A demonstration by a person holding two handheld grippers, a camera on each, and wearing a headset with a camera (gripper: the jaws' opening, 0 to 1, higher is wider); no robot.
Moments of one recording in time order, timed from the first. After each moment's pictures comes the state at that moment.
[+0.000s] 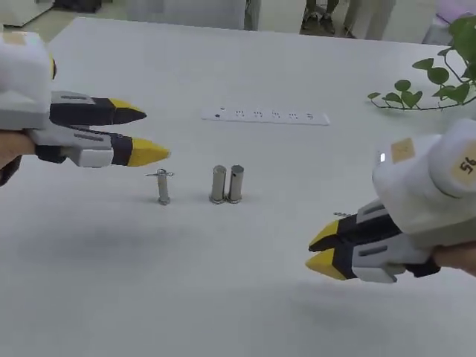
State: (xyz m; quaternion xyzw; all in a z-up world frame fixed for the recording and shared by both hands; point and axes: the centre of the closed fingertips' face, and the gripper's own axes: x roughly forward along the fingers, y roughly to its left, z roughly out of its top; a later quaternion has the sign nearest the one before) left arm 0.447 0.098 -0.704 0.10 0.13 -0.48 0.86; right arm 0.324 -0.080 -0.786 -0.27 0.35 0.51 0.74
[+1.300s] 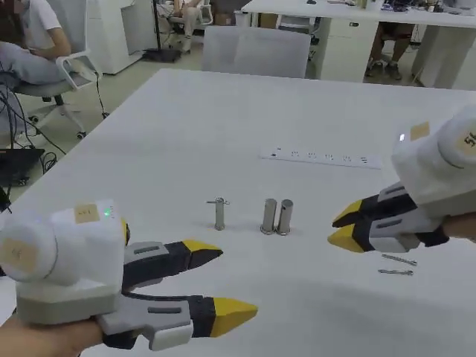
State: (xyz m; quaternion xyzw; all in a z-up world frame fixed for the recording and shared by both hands) left arm 0.293 0.038 -0.742 -0.01 0.17 -0.45 0.88; right arm 0.386 -0.048 -0.743 -0.28 0.28 0.53 0.75
